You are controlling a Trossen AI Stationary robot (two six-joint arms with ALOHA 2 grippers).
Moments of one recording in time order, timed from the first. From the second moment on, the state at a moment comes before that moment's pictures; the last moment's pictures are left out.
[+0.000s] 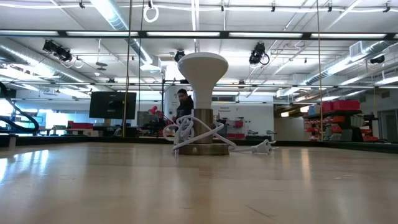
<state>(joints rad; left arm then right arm) -0.85 1.72 1.34 -0.73 -0.89 -1.04 1.02 1.77 1.59 -1.34 -0.22 2.21</state>
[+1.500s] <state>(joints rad) -0.86 1.72 1.34 -0.71 -0.87 -1.04 1.01 1.79 1.41 -1.29 -0.28 2.05</state>
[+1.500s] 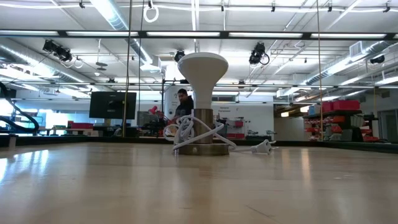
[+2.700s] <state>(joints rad) -0.62 1.71 1.34 -0.70 -1.04 -0.39 0.61 1.59 1.35 -0.69 1.01 0.41</state>
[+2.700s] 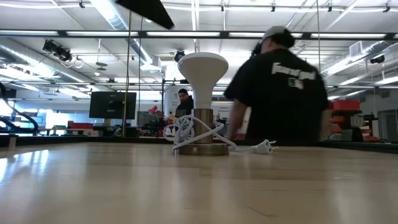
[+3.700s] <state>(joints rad) -0.24 0.63 0.38 0.16 -0.35 0.10 0.06 0.44 0.05 0.50 0.22 0.05</state>
